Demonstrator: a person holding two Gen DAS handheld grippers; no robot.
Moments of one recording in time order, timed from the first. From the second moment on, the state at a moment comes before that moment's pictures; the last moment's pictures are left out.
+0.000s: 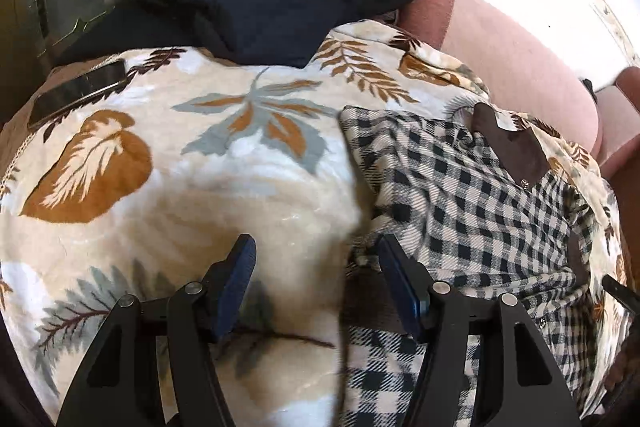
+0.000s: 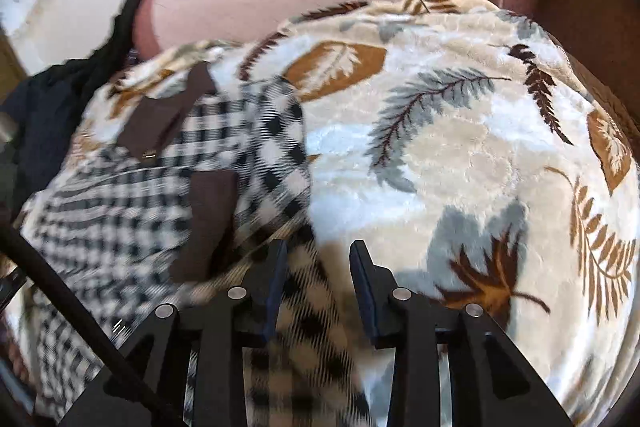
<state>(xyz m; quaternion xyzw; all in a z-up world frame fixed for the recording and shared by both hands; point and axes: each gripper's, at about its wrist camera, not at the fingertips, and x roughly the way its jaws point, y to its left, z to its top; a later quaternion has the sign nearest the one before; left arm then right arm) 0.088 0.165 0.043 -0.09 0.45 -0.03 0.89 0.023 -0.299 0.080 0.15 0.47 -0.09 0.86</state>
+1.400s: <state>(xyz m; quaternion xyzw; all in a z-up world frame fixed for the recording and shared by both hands) -0.127 0.164 -0.001 -0.19 0.49 -0.20 0.83 -0.202 -0.306 0.001 0.53 0.45 0.10 0.71</state>
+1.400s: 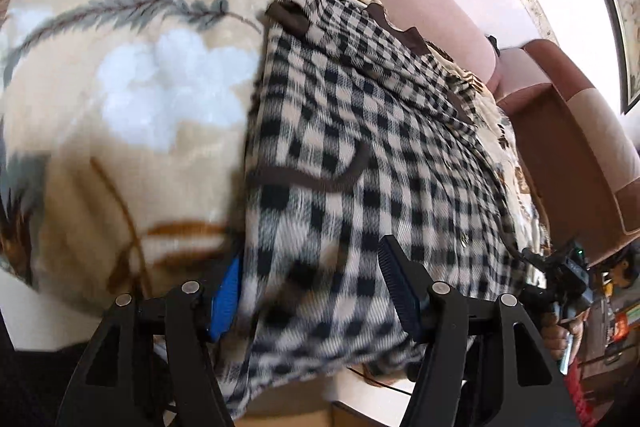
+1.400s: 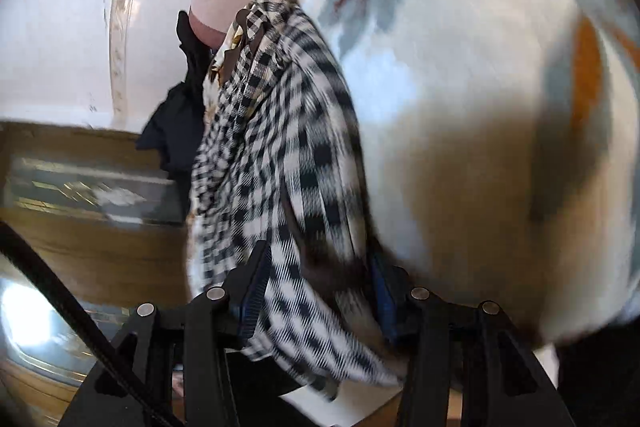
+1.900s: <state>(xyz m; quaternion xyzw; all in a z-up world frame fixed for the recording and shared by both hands) -0.163 0.156 -0.019 -0.18 0.52 -0.19 0.81 -0.251 -0.261 -0.003 0.48 0.50 0.12 0.71</state>
